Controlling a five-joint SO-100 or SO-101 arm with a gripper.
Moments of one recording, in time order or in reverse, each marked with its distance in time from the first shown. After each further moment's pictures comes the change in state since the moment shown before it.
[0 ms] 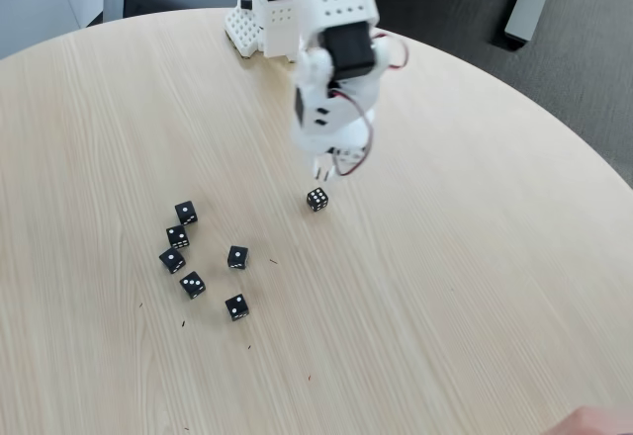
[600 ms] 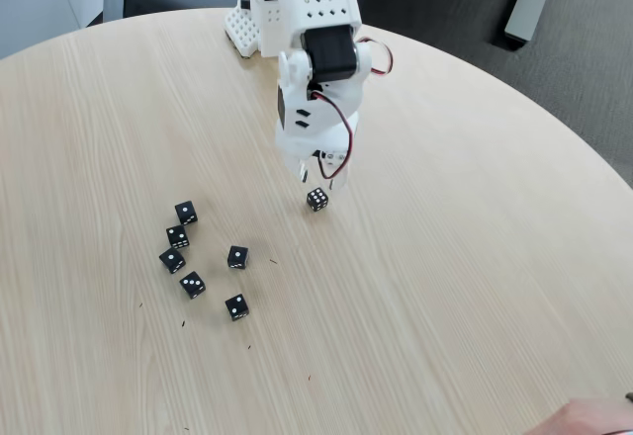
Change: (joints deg) arm 2.5 0.0 0.0 0.0 -6.2
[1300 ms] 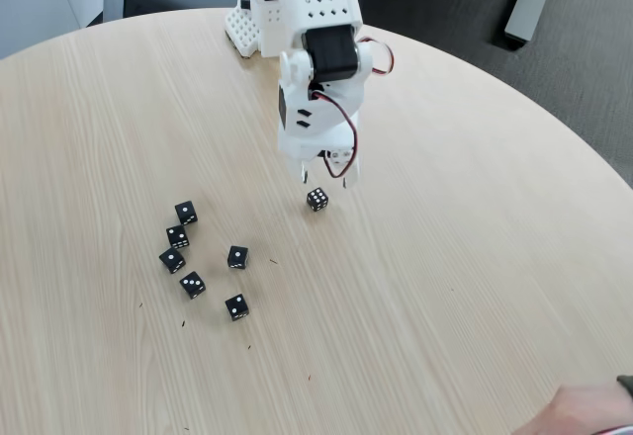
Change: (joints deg) arm -0.1 0.0 0.0 0.0 -9.1
